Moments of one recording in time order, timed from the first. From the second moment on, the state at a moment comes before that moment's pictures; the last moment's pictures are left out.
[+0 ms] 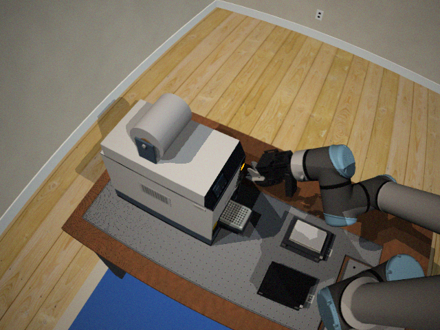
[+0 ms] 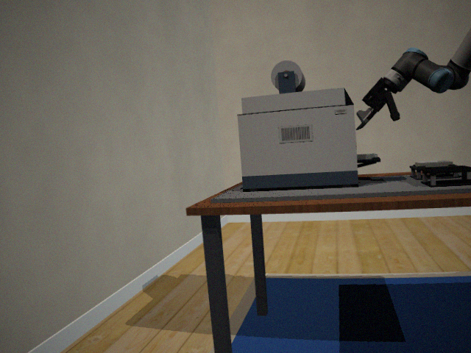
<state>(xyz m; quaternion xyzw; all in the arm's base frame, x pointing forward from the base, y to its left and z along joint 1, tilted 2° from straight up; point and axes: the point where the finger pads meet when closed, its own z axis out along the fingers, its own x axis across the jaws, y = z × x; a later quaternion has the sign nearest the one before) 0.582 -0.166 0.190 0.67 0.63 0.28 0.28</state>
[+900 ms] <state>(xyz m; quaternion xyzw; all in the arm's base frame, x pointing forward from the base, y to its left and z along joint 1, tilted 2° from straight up) 0.551 -0.164 0.213 0.67 0.63 0.27 0.28</state>
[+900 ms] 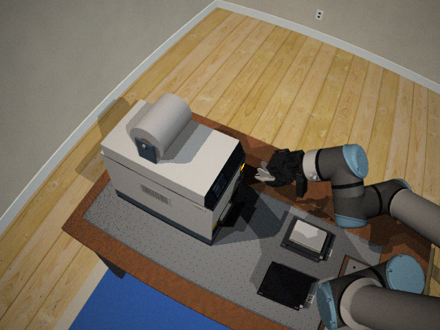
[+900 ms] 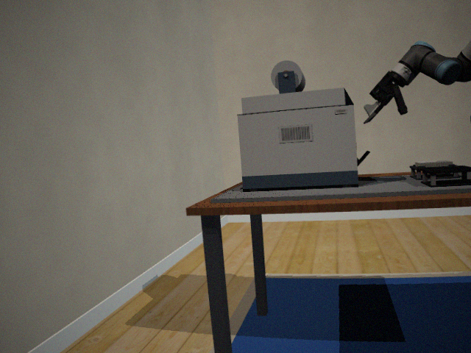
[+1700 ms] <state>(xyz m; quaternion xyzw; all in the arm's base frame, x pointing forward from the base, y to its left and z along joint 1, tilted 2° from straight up) 0.497 -0.164 0.245 0.67 0.63 0.27 0.29</state>
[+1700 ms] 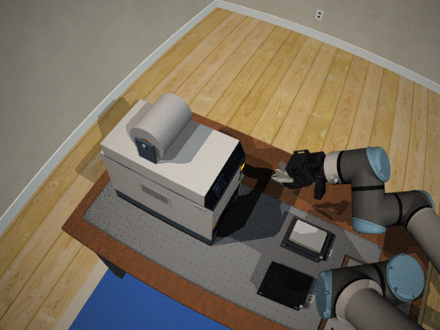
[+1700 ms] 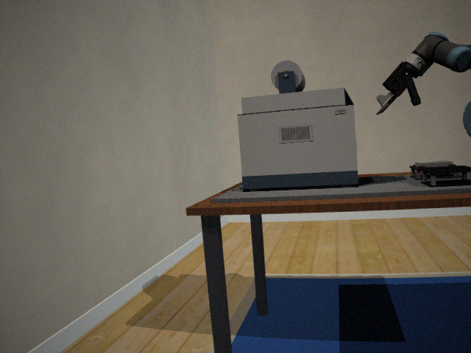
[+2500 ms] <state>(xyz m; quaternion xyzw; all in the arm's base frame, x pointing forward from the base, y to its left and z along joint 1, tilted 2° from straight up) 0.447 -0.162 0.269 0.67 0.63 0.27 0.29</state>
